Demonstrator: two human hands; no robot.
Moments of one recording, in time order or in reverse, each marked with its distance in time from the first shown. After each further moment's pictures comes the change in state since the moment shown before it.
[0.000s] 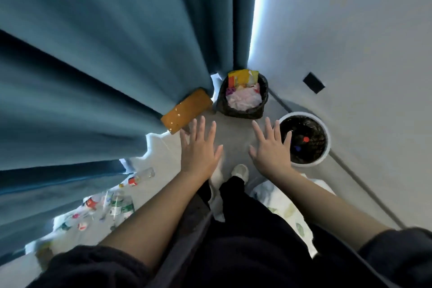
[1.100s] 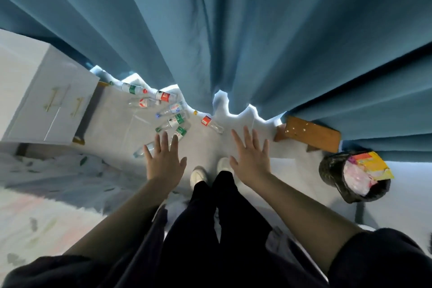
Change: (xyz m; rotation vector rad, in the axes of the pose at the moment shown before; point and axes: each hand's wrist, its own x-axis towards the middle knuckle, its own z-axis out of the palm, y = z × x) left_hand -0.364 -0.372 0.178 -0.482 -0.143 -1.016; right_hand -0.136 -0.467 0.155 -0.540 -0.215 -0.880
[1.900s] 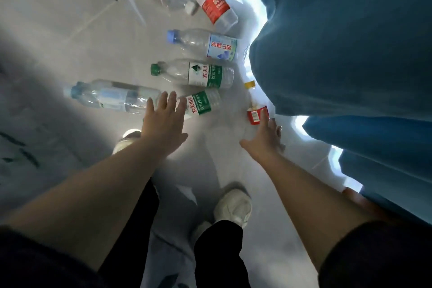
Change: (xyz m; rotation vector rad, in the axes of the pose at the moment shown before) left_hand 0.409 -0.104 0.420 -0.218 -0.182 -0.121; right_hand 0.488 -0.061 0.377 -0.077 -0.326 0.197
